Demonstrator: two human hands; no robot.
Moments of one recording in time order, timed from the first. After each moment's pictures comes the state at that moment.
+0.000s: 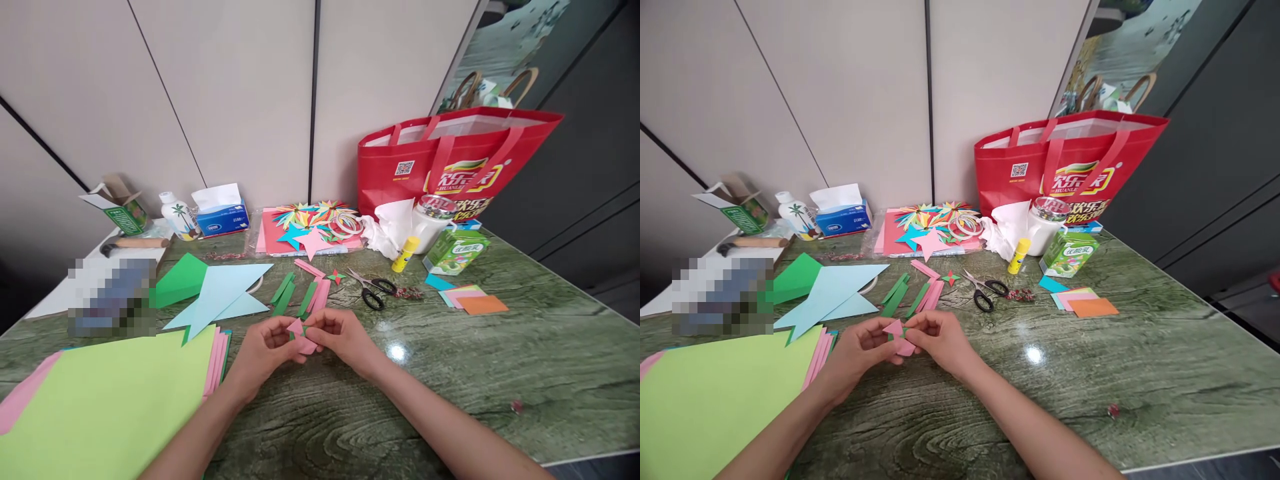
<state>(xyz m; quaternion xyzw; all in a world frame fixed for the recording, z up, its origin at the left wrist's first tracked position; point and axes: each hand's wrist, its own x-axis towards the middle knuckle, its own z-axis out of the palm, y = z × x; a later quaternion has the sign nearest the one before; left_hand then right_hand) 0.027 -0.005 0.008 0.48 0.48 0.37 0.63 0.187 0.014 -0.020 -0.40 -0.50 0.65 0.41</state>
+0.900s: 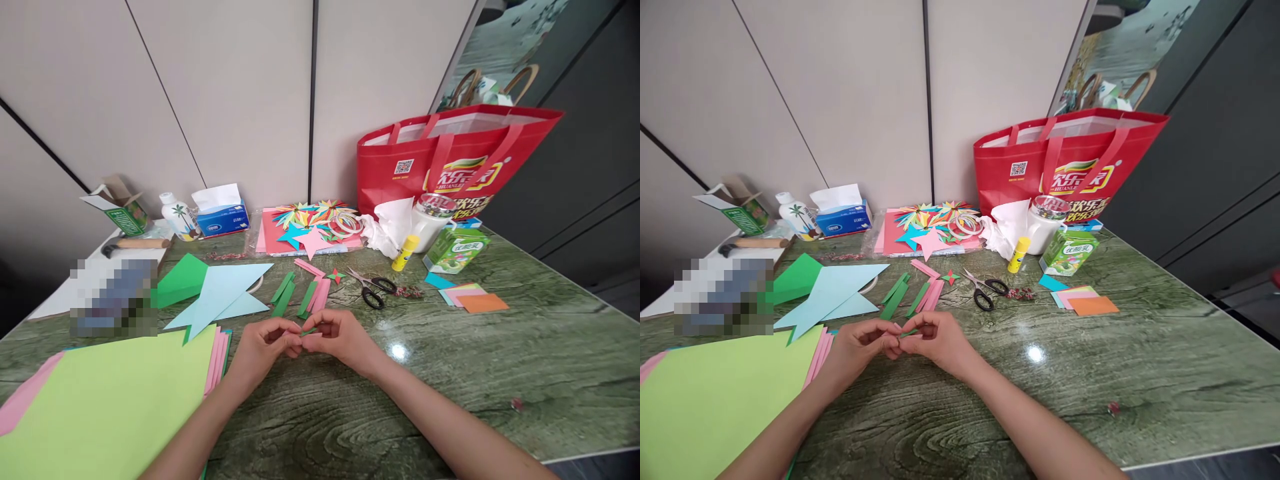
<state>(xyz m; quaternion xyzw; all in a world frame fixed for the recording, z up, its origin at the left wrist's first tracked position) 0.025 0.001 0.003 0.52 0.52 0.39 0.56 0.187 0.012 -0.018 -0.38 -0.52 0.66 0.38</state>
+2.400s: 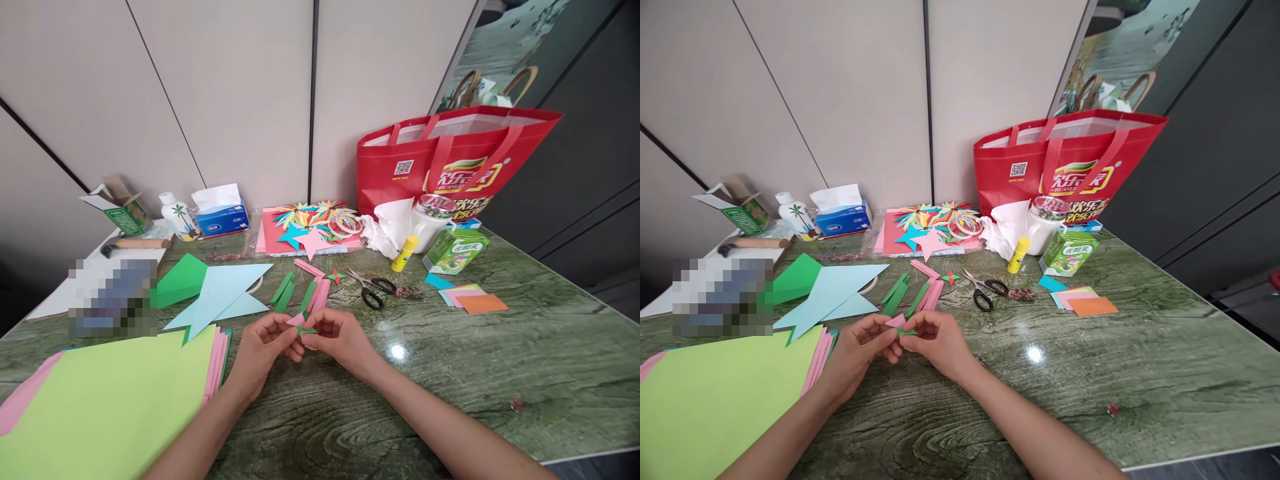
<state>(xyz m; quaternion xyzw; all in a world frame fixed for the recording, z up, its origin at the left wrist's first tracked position) 0.029 -0.004 -0.001 0.44 0.47 0.44 0.62 0.182 0.009 -0.023 -0.38 -0.50 0.65 0.44</state>
